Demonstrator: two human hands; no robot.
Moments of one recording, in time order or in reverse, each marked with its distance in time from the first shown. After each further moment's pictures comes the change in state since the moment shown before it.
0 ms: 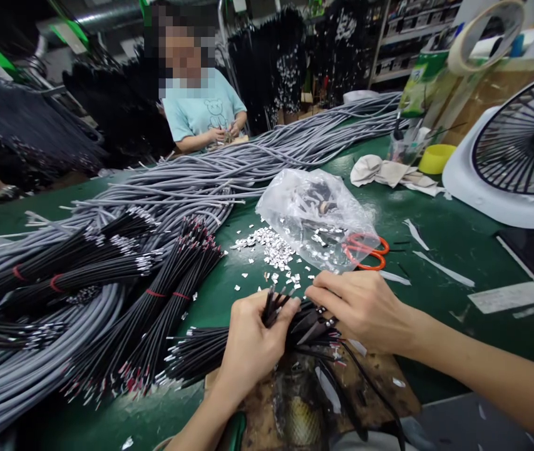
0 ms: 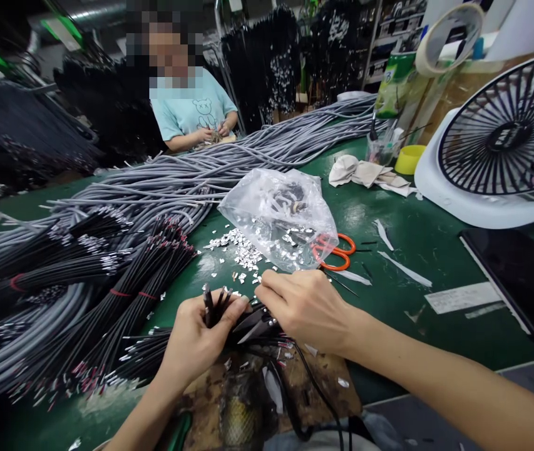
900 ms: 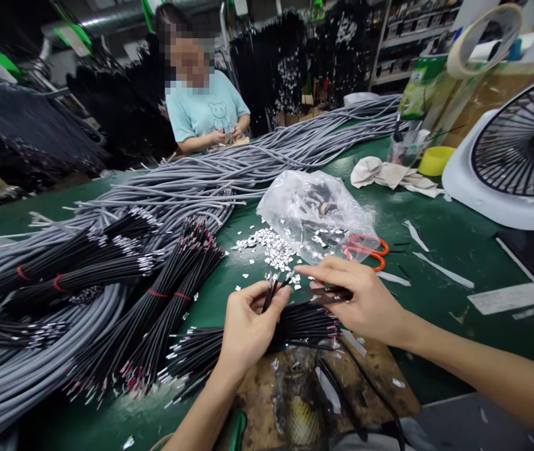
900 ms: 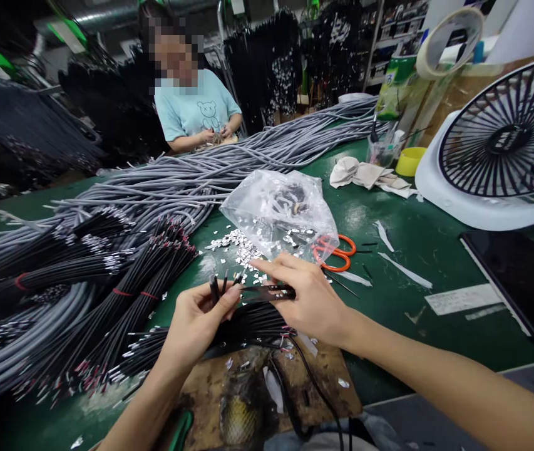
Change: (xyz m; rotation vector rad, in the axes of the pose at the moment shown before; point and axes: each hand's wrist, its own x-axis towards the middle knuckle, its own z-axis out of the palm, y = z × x) left_hand 0.012 -0.002 0.000 -0.496 0.041 -0.211; right_hand 0.006 0.002 0.004 0.639 0.123 0.400
